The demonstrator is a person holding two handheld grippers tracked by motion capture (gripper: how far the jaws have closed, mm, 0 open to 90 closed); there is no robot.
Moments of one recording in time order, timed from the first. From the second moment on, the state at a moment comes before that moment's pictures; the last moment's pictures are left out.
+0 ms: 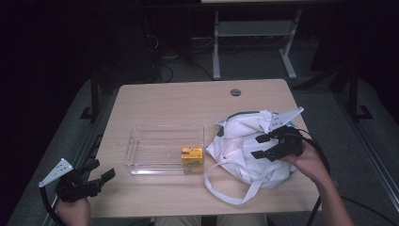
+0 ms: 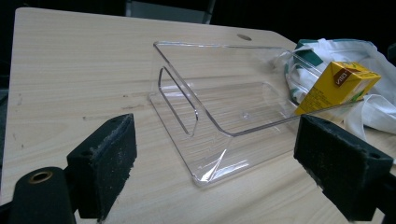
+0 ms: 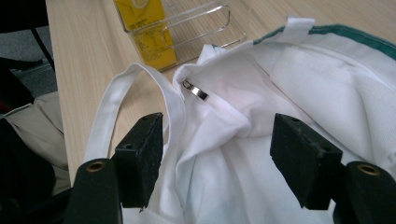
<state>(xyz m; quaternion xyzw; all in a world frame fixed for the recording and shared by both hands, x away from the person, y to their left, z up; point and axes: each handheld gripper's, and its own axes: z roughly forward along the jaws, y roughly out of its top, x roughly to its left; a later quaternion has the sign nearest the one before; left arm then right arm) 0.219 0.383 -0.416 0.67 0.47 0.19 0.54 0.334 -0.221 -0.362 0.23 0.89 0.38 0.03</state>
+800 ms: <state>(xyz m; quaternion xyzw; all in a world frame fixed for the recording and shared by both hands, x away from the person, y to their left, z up) 0.219 0.376 -0.415 0.68 0.46 0.18 0.53 0.305 -0.274 -0.376 0.28 0.86 0.41 0.07</state>
